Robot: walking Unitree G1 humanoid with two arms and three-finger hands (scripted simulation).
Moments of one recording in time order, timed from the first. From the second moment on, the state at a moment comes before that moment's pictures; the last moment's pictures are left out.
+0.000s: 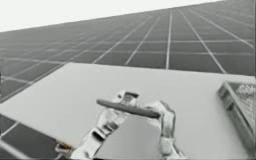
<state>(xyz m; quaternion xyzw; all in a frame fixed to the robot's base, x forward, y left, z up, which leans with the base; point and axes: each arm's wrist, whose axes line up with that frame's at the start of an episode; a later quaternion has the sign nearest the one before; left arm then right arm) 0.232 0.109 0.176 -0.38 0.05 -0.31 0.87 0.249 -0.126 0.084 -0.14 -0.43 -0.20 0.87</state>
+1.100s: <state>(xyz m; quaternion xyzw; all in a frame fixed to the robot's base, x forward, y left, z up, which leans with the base) 0.184 0.152 0.091 -0.36 0.23 -0.14 0.90 0.378 -0.109 0.091 0.27 0.10 -0.21 0.93</state>
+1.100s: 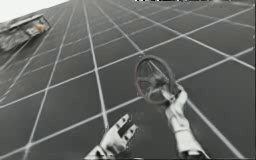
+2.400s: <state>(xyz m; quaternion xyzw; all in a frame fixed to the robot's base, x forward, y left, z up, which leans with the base) 0.185 0.151 0.091 -0.35 0.23 -0.14 0.90 0.375 -0.107 0.086 0.27 0.11 -0.21 0.93</state>
